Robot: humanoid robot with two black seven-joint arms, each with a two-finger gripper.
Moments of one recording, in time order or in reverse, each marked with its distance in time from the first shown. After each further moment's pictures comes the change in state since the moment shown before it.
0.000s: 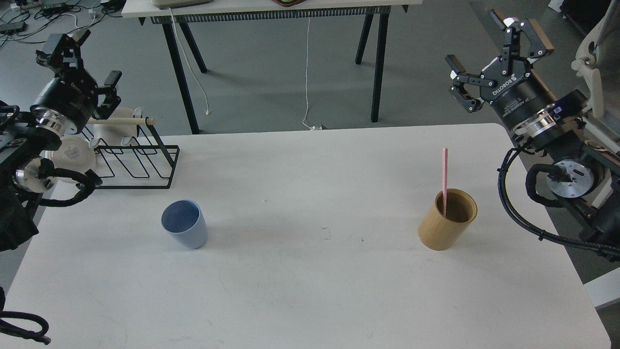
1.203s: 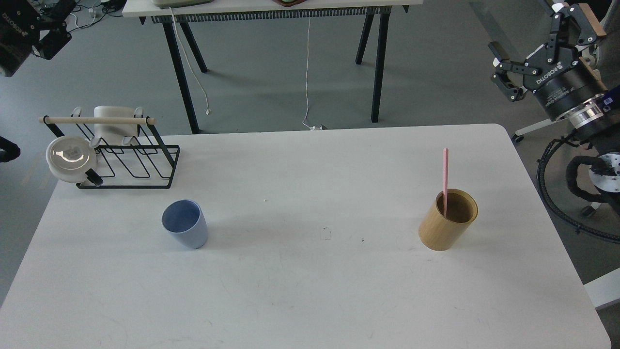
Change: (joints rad) left arm -0.086 0.466 -0.080 -0.612 0.533 -0.001 0.000; right arm -0.012 -0.128 0.044 -0.048 0.003 0.000 0.000
